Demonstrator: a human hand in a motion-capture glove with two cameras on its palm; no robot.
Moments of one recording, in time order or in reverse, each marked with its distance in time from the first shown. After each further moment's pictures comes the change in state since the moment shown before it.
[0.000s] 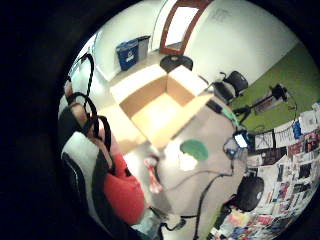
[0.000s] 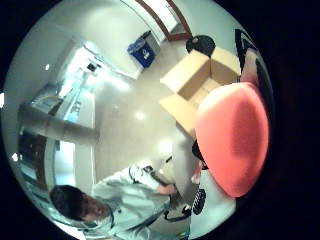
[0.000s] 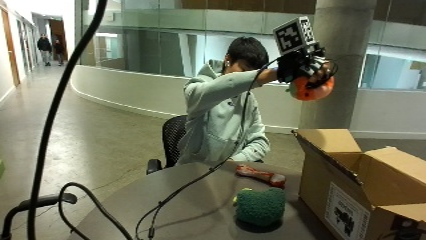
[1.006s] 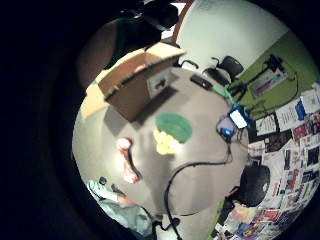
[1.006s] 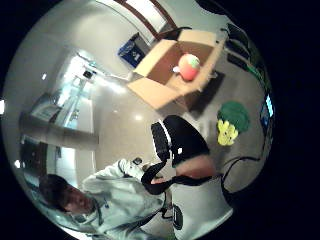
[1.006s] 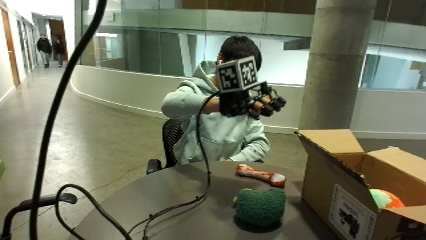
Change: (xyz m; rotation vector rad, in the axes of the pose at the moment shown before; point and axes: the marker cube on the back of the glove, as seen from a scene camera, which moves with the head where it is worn) arm 0.156 0.135 0.048 -0.134 0.020 0.137
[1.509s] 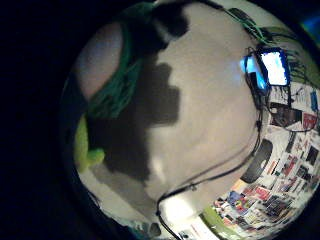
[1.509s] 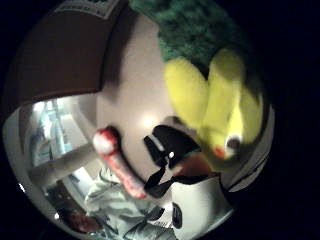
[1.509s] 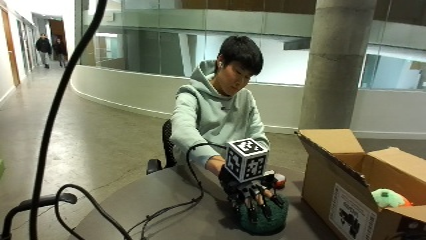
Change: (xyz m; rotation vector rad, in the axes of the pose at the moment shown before) arm 0.102 -0.004 0.218 -0.344 0.145 0.311
